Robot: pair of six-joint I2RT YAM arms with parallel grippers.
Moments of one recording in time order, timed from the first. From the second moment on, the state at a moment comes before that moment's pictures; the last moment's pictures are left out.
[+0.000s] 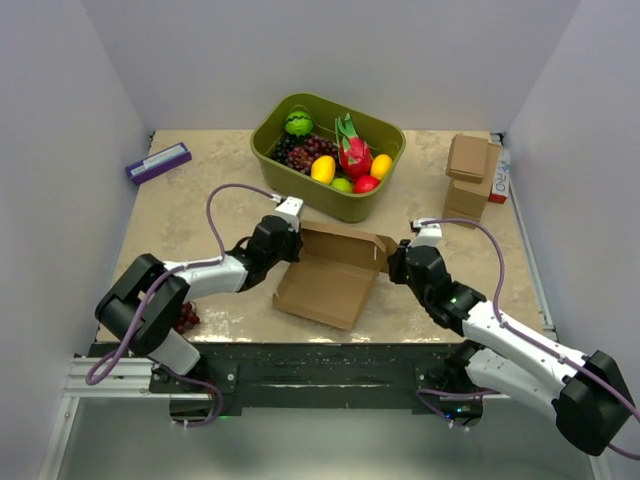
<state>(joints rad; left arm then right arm) -0.63 1.55 0.68 0.33 -0.13 -0.25 0.67 0.90 0.45 -0.06 0.41 0.52</state>
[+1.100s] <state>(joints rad) -0.71 1.62 0.65 0.37 -0.37 -0.33 0.67 0.93 0.41 0.00 0.41 0.56</state>
